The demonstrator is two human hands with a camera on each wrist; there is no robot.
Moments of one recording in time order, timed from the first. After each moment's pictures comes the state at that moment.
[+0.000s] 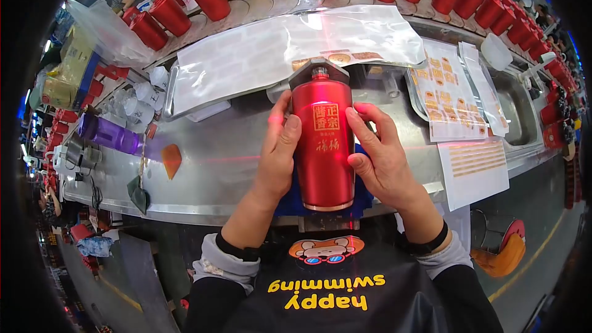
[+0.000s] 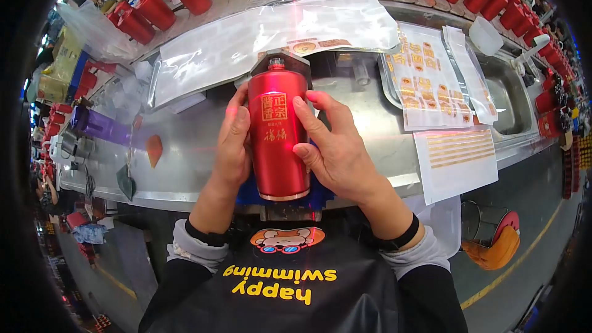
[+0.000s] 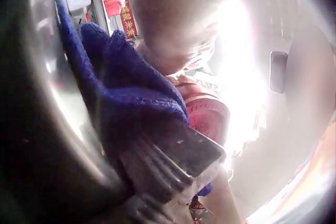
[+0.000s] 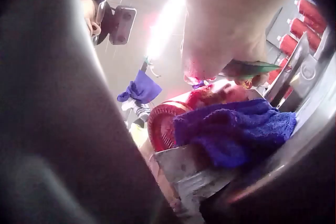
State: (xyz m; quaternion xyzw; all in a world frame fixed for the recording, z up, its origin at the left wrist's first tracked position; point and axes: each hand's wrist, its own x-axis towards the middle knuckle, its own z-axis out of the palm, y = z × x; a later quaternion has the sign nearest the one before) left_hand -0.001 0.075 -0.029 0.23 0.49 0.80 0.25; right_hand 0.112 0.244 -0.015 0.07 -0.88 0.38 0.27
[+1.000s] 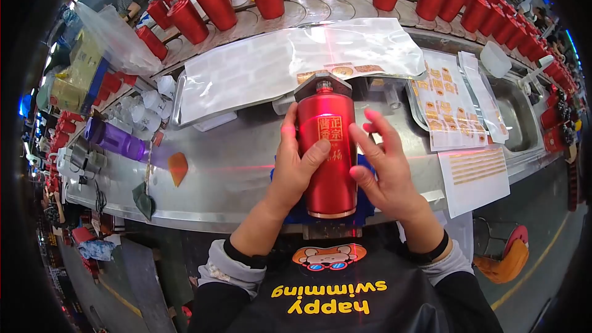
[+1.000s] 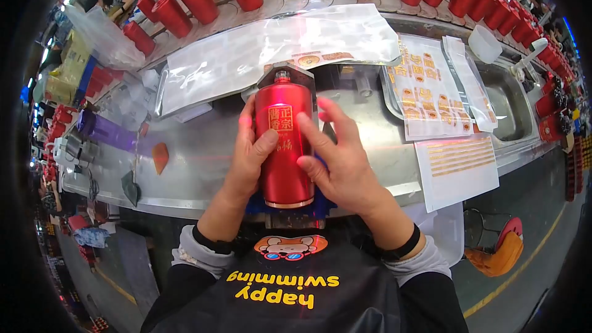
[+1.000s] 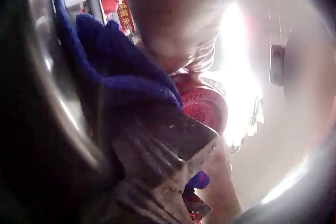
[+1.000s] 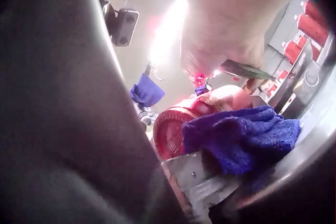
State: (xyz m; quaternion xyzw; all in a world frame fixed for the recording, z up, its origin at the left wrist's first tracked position) left_hand 0.007 0.079 -0.026 0.25 0.56 0.76 0.21; right_hand 0.119 0.240 -0.007 0.06 -0.86 0.42 0.28
